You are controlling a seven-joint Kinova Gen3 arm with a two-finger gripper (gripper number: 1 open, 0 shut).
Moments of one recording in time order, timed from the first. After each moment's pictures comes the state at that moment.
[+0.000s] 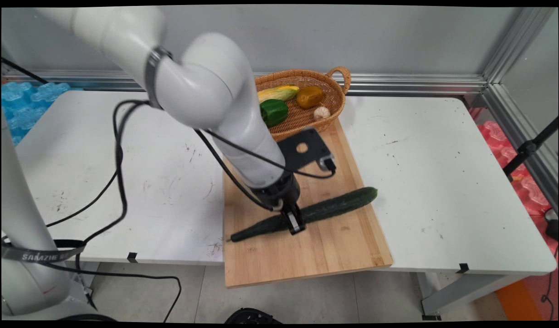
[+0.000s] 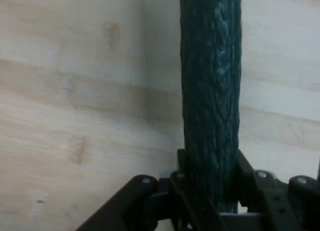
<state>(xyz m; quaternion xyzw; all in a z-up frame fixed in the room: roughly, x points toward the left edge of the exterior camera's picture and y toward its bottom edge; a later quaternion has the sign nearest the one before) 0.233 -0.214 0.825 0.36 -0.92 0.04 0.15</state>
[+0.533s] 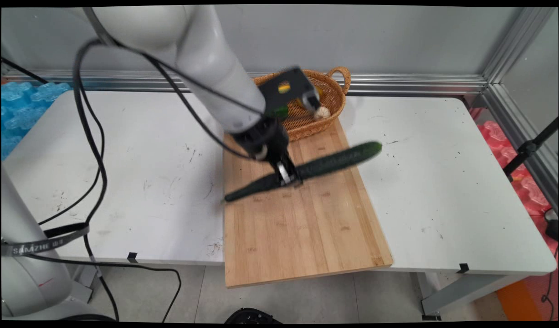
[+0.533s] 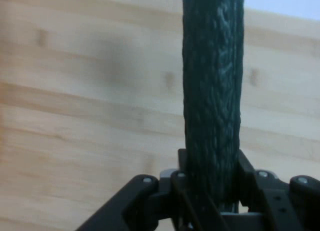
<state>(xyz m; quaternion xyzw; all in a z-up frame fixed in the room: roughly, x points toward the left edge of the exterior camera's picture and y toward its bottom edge) 0.280 -0.237 0.902 0.35 -0.91 0.06 0.19</state>
